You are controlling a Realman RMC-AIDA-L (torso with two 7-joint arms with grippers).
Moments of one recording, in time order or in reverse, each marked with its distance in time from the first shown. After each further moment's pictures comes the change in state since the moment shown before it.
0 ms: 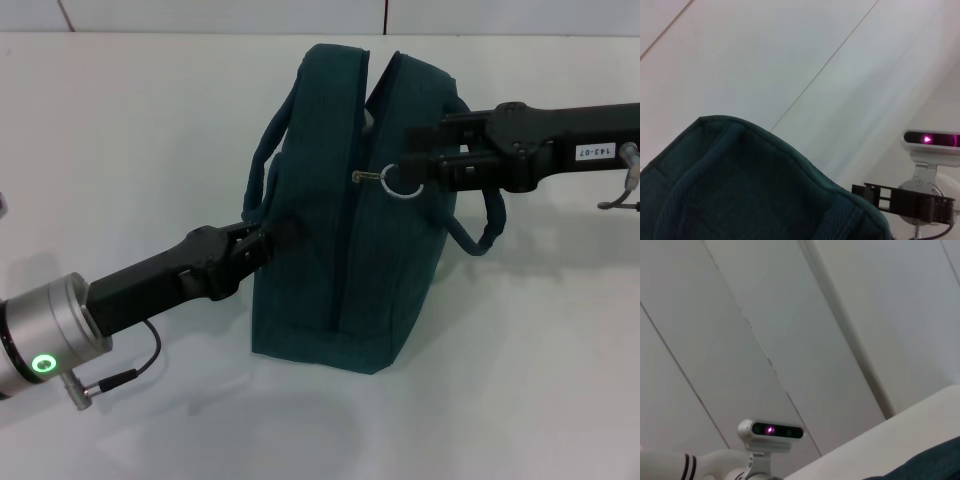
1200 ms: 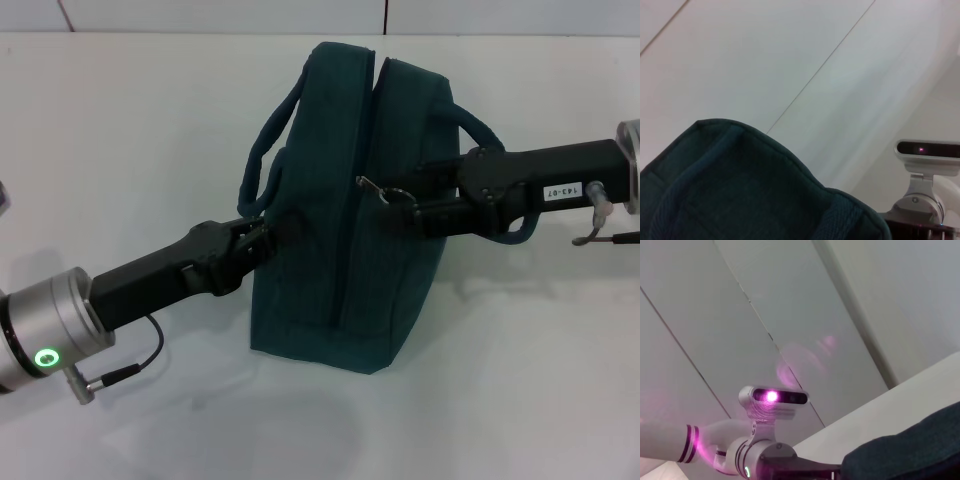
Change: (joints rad) left arm -0.011 0.000 -0.002 0.000 0.000 -0.001 0.000; right arm 0.004 0.032 -0.038 0.006 -0.065 0.018 0.014
